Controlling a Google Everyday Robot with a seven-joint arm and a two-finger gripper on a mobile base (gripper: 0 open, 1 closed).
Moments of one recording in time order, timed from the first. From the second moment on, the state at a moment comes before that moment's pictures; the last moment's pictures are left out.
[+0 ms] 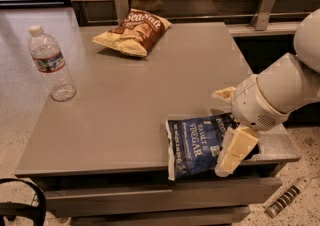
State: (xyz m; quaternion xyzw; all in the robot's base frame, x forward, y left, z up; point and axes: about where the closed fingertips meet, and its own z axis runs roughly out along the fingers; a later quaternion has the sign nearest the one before) arm 0.418 -0.127 0.833 -0.63 0.73 0.15 0.21
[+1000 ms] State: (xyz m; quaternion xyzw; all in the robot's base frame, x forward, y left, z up) arm 0.412 -0.122 0.809 -0.64 0.73 0.15 0.20
